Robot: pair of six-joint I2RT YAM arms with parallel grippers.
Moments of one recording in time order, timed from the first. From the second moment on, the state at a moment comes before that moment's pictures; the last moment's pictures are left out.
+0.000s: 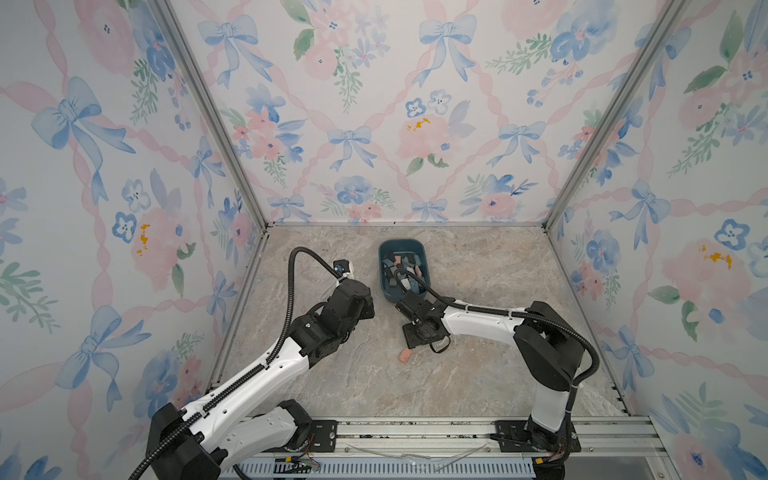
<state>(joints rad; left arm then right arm) -0.71 1.04 0.87 -0.44 -0.45 -0.62 0.90 1.89 1.22 -0.64 0.14 0.56</state>
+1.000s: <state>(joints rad) -0.69 1.04 0.87 -0.44 -0.45 -0.62 0.89 1.91 1.24 -0.65 0.17 0.61</state>
